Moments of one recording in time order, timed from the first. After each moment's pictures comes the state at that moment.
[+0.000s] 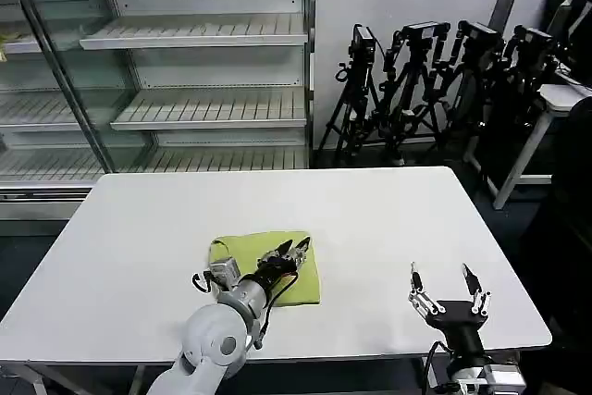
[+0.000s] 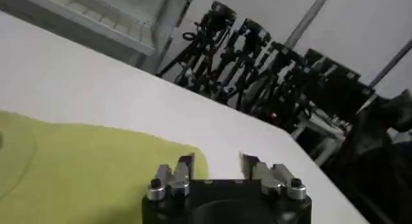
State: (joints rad) left arm 1.06 -1.34 -0.15 -1.99 -0.90 0.55 -0.34; right arm -1.70 1.24 0.50 2.39 0.22 -0.20 0.32
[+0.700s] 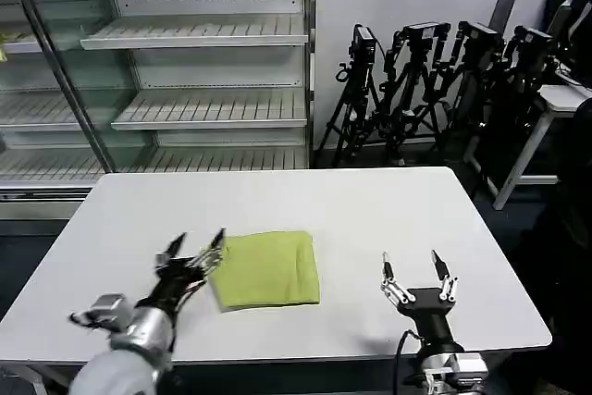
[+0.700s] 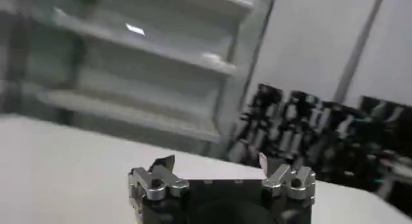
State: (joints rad) left arm 1.41 -1.22 -0.54 -2.28 -0.62 0.39 -0.21; right arm -1.58 1.26 0.37 2.30 0.15 -0.15 0.30
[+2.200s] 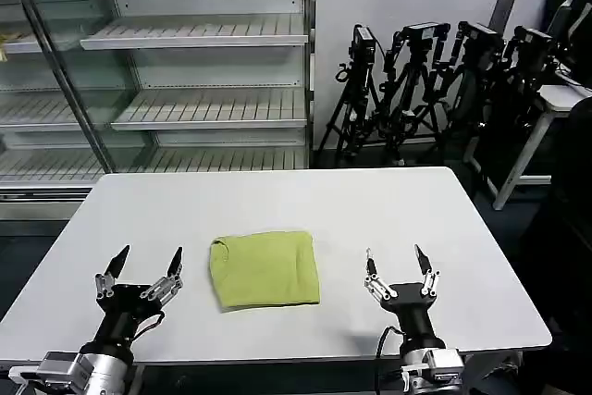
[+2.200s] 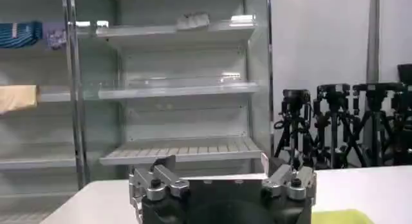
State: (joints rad) left arm 1.68 -1.26 -0.68 -2.45 -0.31 0.29 -0.12; right arm -1.53 1.30 0.32 2.27 0.05 -0.15 0.28
